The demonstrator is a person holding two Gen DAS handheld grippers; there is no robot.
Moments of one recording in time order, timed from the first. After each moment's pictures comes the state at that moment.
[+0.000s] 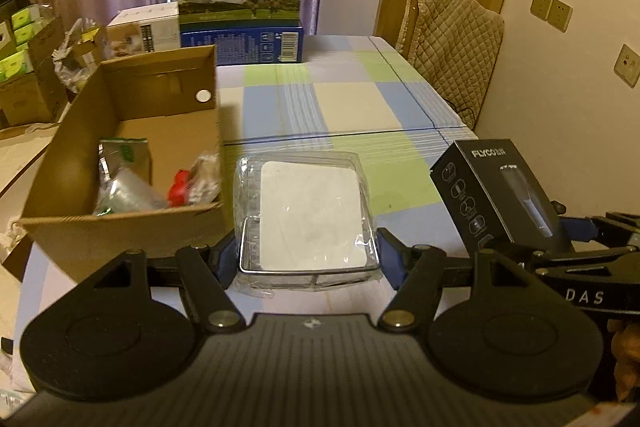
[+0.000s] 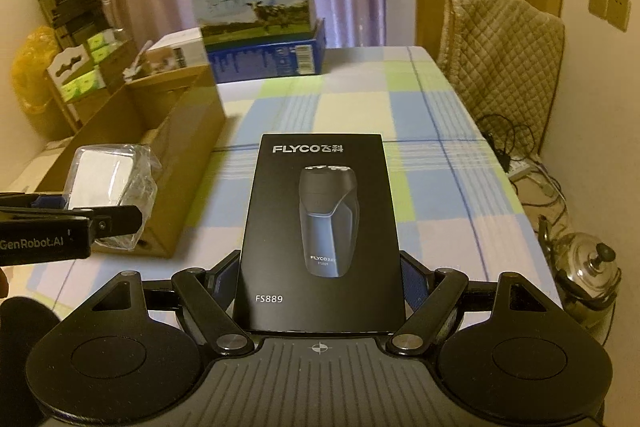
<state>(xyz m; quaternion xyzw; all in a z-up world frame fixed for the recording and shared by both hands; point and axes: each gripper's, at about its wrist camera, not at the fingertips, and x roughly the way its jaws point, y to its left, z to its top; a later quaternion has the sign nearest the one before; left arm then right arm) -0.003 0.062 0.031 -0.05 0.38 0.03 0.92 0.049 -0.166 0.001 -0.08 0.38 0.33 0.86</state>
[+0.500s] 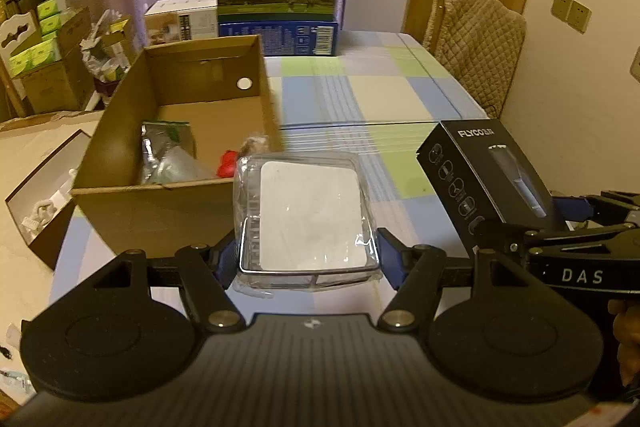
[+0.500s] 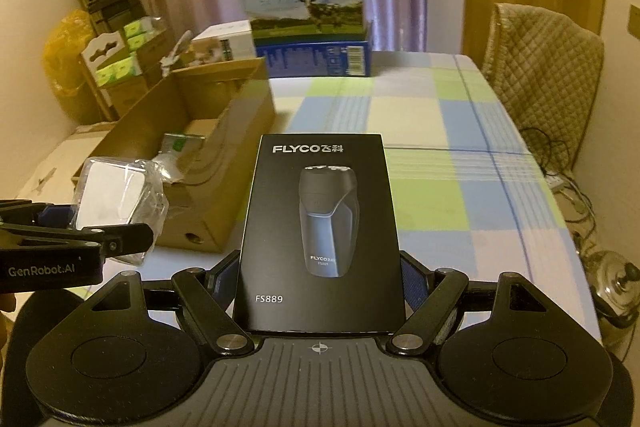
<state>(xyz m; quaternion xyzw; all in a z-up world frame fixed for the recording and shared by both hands) -0.037 0.093 0.035 -0.05 0.39 0.07 0.92 0.028 -0.123 0.002 -0.09 0.37 0.38 0.84</state>
